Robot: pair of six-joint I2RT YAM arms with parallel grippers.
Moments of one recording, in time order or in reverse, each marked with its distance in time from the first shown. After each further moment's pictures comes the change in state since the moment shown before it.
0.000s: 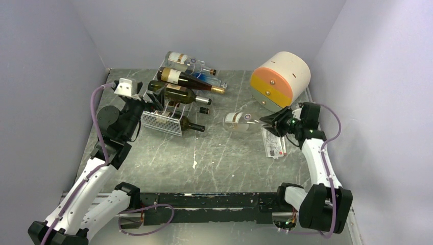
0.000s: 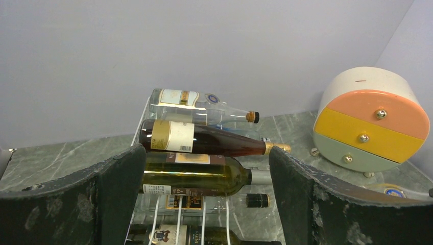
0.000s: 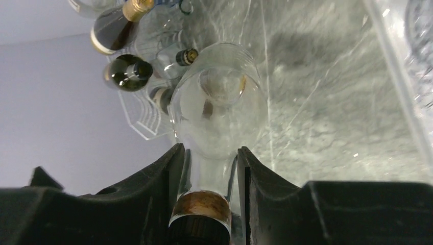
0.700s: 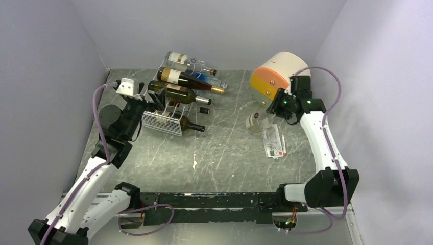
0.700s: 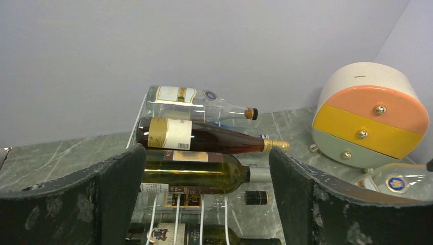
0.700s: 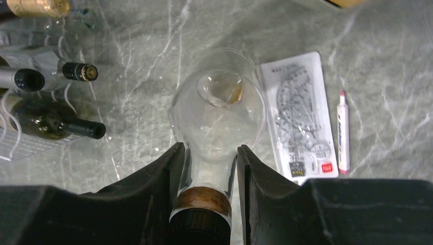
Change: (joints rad) left arm -0.003 0.011 0.000 0.000 0.008 -0.001; right arm 0.164 0.223 0.526 -0.465 0.501 -0.550
